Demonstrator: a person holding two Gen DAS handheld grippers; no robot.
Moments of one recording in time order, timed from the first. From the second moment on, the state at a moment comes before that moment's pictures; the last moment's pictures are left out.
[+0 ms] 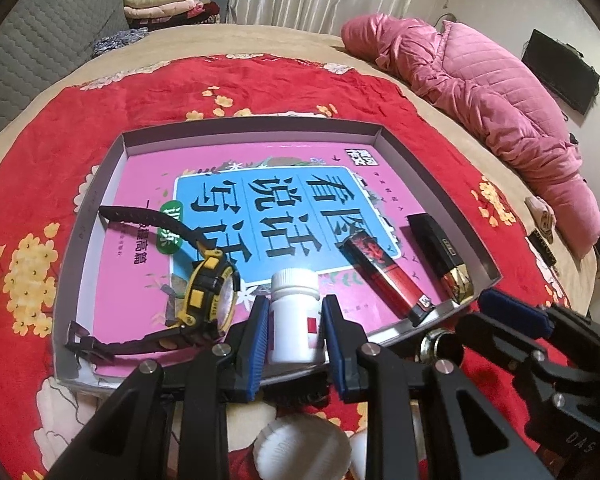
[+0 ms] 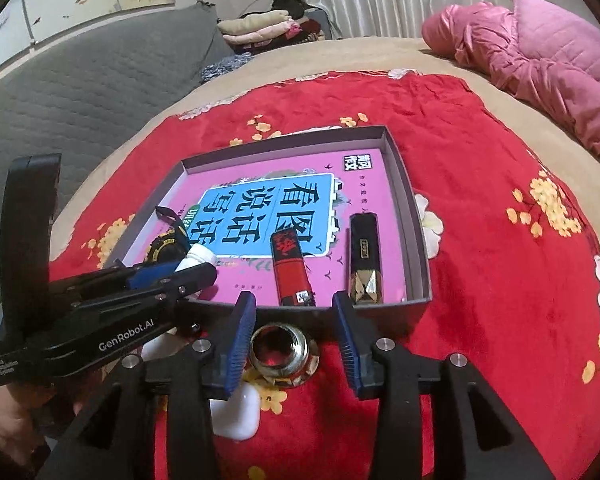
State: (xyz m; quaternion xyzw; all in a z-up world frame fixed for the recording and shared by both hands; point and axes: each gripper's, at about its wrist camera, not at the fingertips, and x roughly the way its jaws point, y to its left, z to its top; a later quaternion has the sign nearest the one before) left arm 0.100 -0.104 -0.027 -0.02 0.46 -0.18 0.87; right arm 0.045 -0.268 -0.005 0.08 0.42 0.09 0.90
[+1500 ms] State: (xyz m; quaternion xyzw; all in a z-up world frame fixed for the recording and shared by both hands) left arm 0.078 -0.099 -0.004 -0.03 0.45 -0.19 0.87; right arm 0.025 -0.274 -0.002 0.08 0.41 0.08 0.90
